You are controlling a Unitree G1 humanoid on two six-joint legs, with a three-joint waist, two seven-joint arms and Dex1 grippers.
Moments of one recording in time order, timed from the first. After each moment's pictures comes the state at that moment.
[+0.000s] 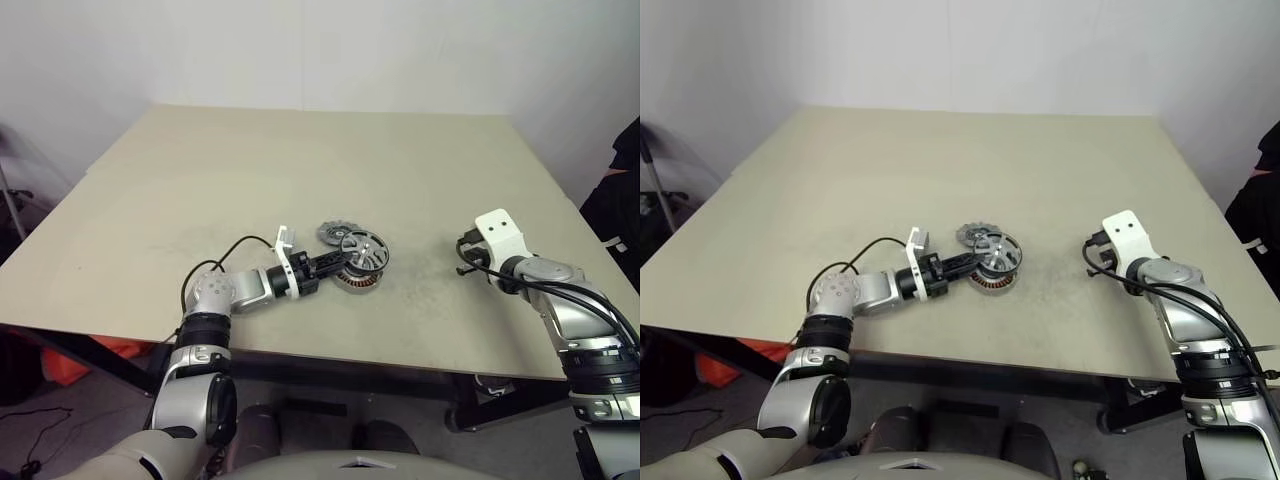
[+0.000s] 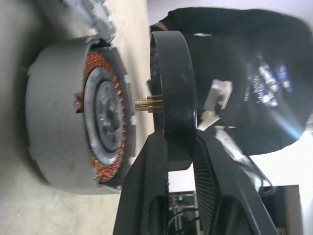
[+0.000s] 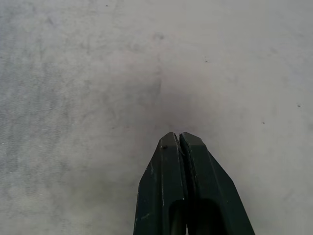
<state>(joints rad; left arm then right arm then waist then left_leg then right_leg) -0.58 -0.01 0.30 0.50 -0.92 1.25 -0.50 -0.30 -0.70 -0.04 -0.06 0.11 0.88 0.42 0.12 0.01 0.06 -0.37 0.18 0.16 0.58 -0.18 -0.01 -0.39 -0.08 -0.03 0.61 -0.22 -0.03</state>
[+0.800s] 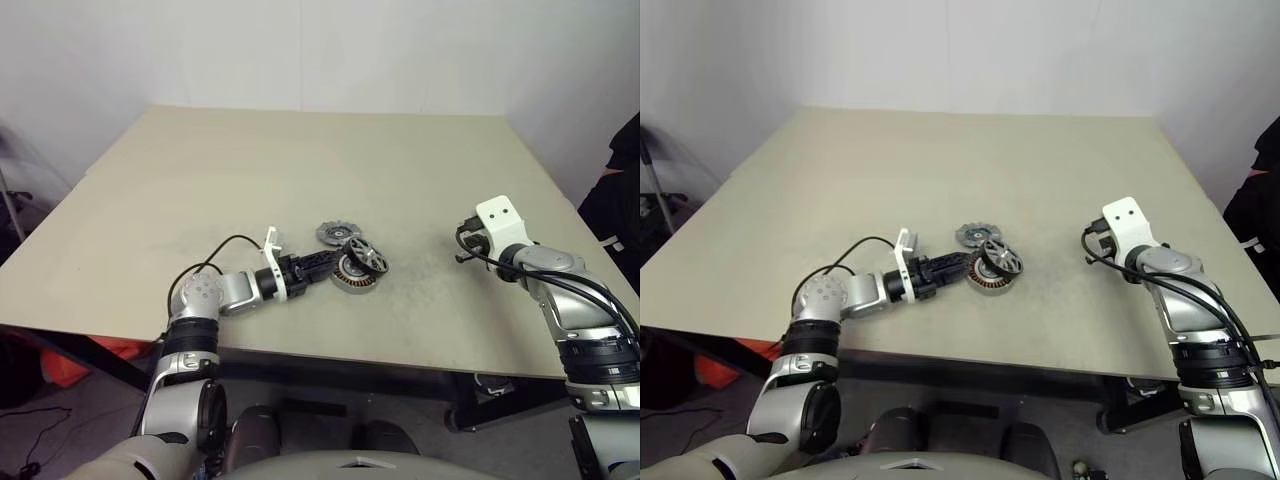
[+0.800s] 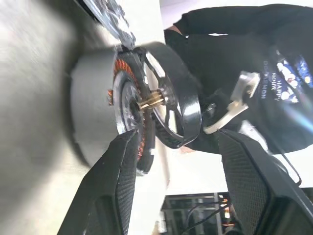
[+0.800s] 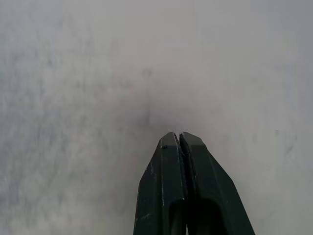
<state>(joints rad) -0.52 0.07 0.31 0.38 -0.91 1.29 -0.50 -0.38 -0.70 -0.04 -0.06 0.11 0.88 0.41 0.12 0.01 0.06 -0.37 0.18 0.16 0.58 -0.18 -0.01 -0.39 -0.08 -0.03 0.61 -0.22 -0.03</state>
